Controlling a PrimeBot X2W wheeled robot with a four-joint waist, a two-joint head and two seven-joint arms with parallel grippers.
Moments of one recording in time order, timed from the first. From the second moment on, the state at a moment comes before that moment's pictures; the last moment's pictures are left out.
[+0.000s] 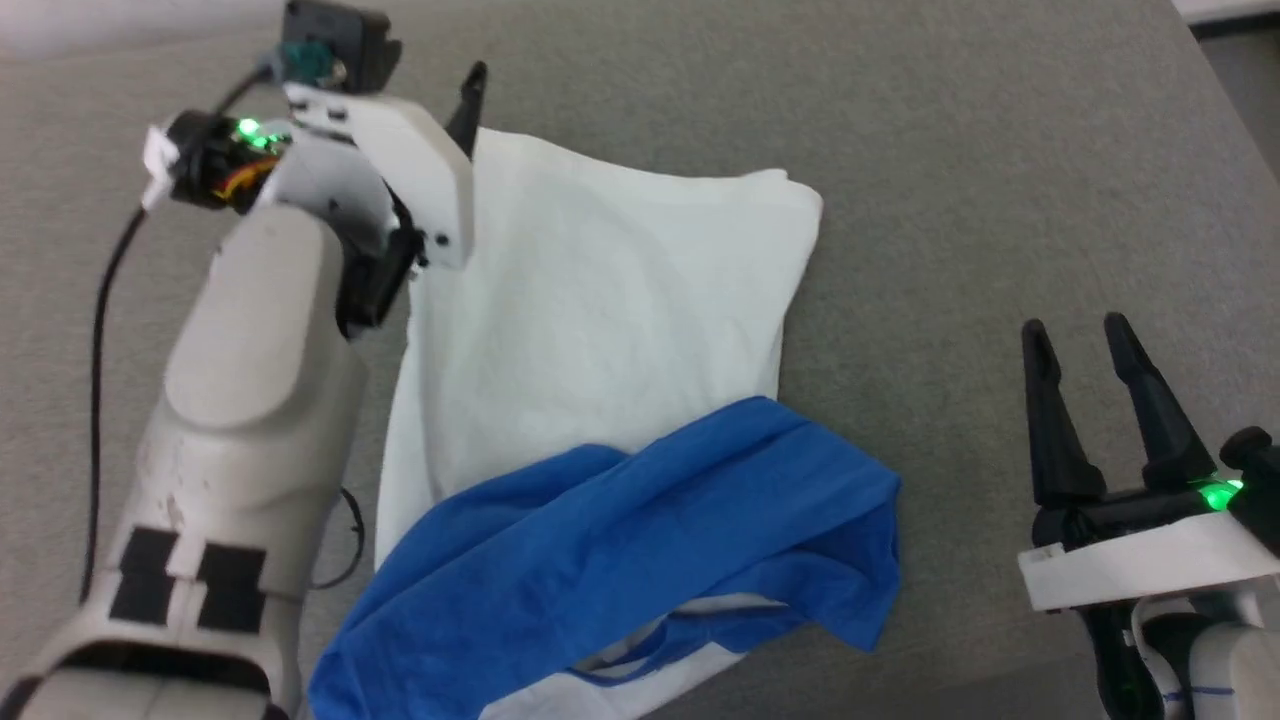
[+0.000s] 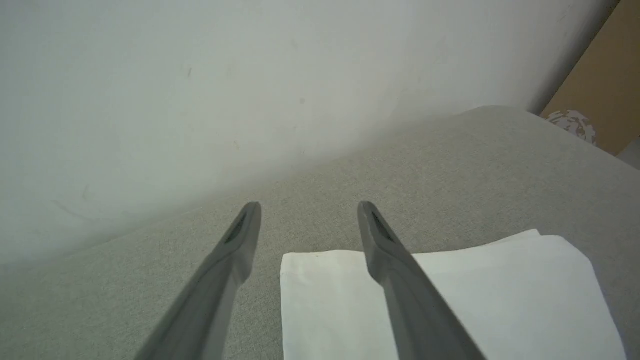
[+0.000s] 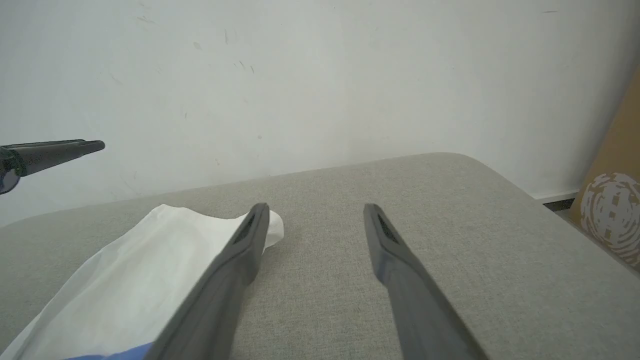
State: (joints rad) left arm -0.89 0.18 -0.24 0.56 -0.21 -0.09 0.21; right arm -0.04 -0.05 -0.04 -0.19 0.28 0.13 -0.06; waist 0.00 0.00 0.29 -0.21
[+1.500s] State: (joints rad) left arm -0.95 0.33 -0.29 0.69 -0.37 0.00 0.30; right arm -0.32 -0.16 -0.01 0.06 0.39 0.13 0.05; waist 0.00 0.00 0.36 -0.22
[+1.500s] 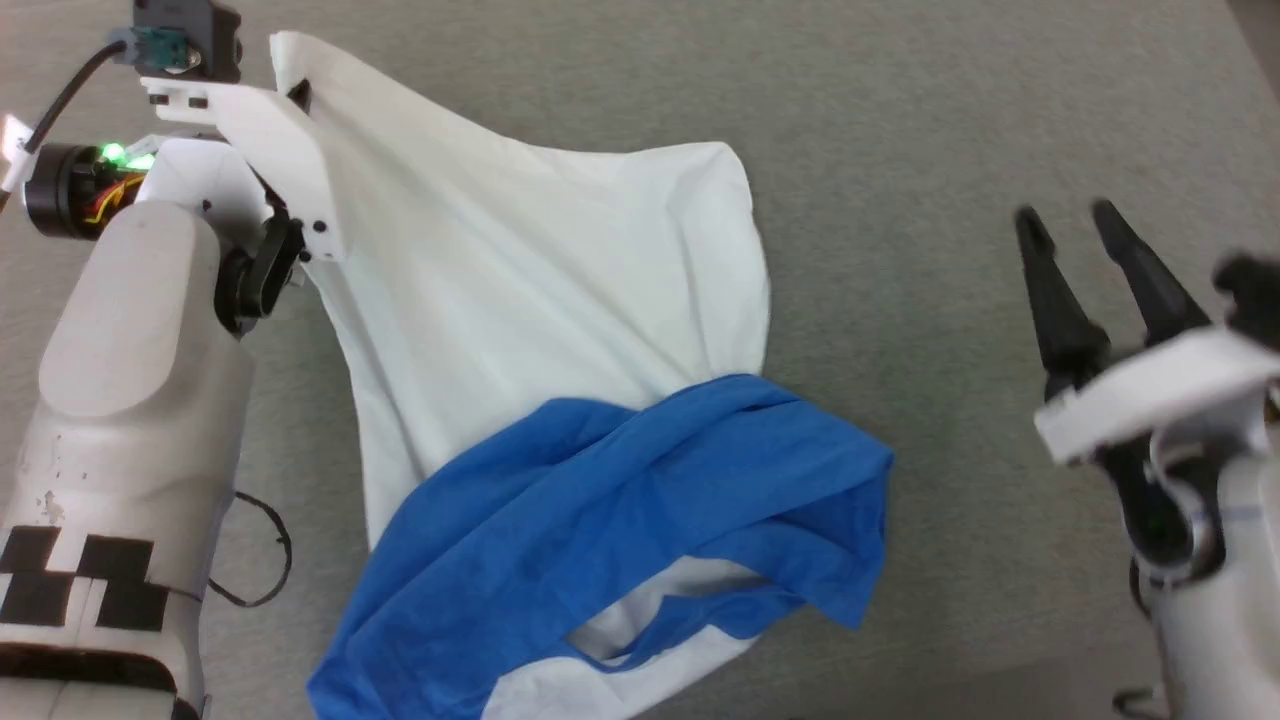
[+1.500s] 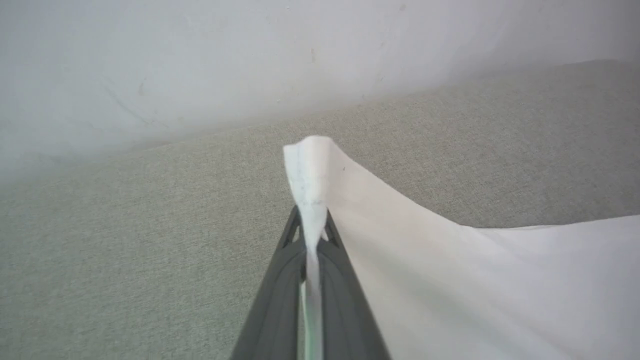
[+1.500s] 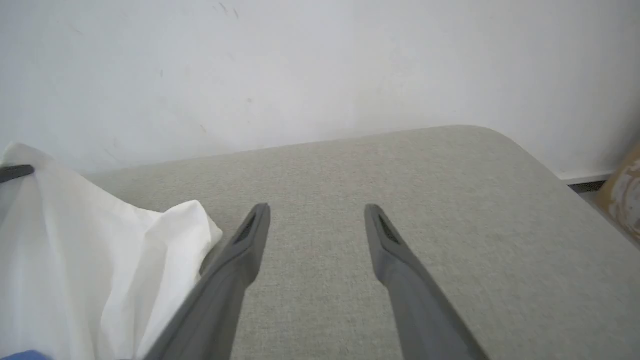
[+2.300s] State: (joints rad) left arm -0.97 0.25 -0.33 0.43 -0.39 0.04 0.34; right arm -1.04 -0.33 0.54 0.64 0.79 0.13 0.72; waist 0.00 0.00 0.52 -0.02
